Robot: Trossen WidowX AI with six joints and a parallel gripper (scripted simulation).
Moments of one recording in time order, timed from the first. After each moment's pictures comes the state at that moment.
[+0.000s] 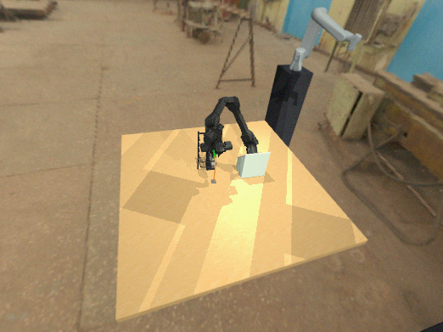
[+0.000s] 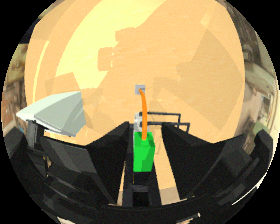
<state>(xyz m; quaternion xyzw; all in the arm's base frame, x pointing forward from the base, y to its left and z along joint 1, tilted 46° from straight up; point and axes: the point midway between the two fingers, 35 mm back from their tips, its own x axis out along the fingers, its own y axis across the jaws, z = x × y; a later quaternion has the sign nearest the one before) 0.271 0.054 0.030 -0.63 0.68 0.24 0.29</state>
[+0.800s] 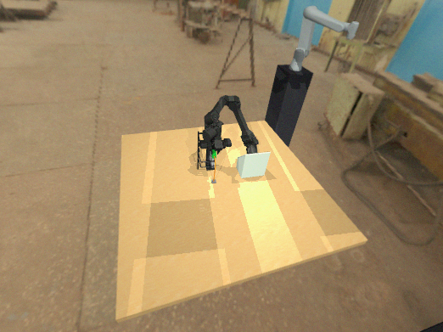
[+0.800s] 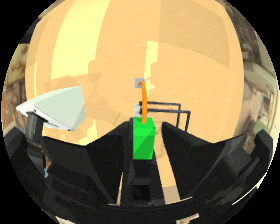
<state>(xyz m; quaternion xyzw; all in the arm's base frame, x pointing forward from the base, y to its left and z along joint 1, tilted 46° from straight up) 0.271 0.046 0.049 -0.63 0.68 0.24 0.30</state>
